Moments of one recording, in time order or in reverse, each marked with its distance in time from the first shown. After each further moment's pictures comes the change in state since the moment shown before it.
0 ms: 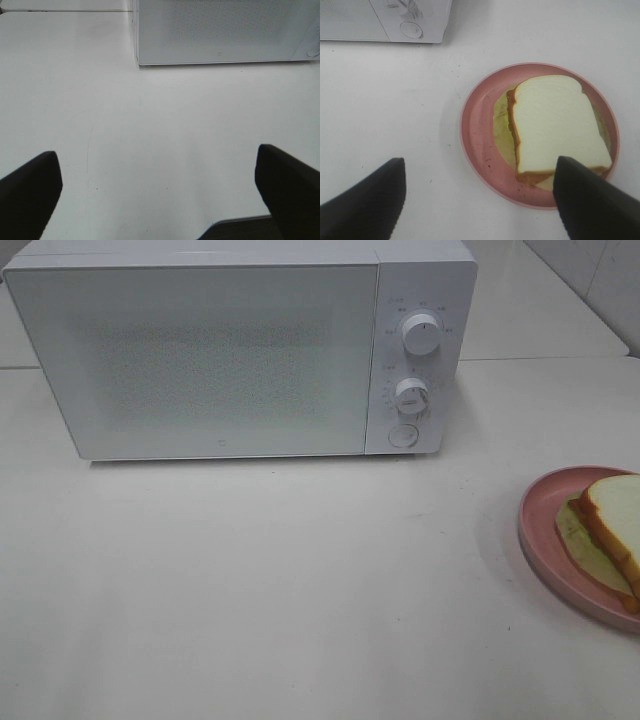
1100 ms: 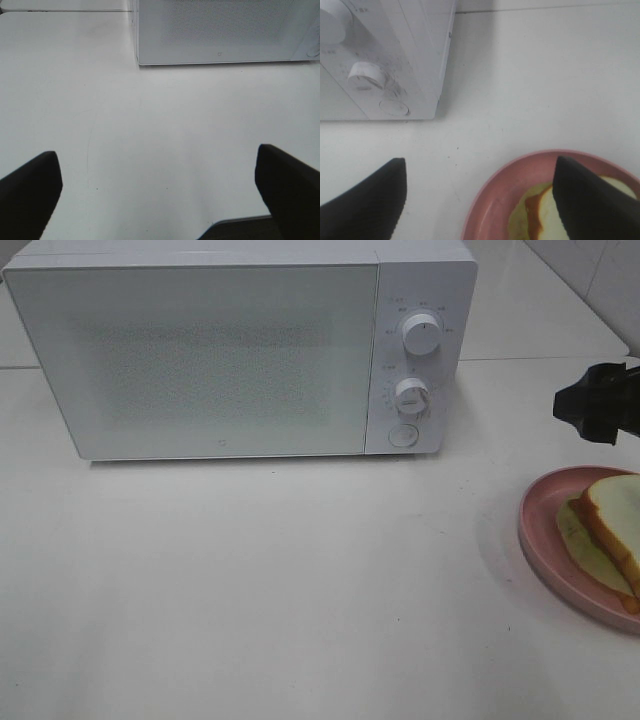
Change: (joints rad) left arm 0.000 0.000 0.000 0.000 0.000 0.000; right arm 0.000 0.622 0.000 -0.005 -0.750 0.041
